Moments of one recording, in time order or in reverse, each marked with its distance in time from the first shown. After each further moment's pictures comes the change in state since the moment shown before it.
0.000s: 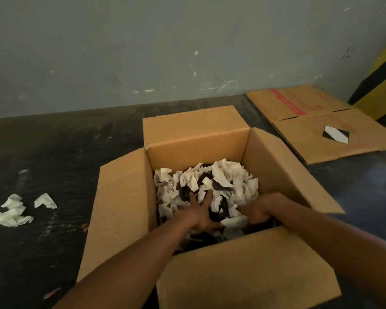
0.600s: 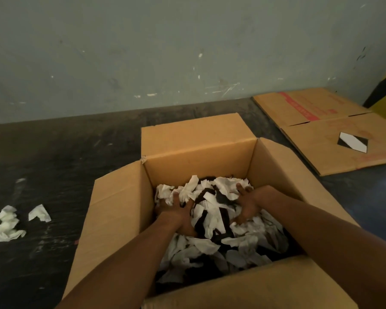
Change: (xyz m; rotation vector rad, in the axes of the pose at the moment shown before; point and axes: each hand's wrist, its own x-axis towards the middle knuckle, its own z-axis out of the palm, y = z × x) left_hand 0.045 -0.047 -0.038 0.263 -0.026 -0.189; right_hand 0.071 0.031 -0.051 -0.053 0.046 0.040
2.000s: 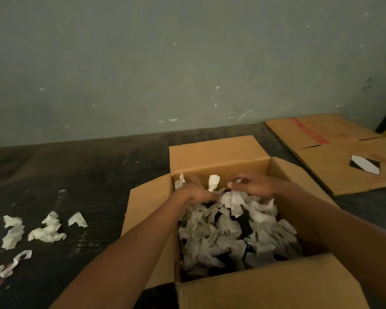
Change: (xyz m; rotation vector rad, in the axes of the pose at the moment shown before) left_hand -0.083 -0.024 -0.078 -0.782 0.305 0.060; right_hand -0.085 -0.029 -0.054 0.770 0.519 -0.251
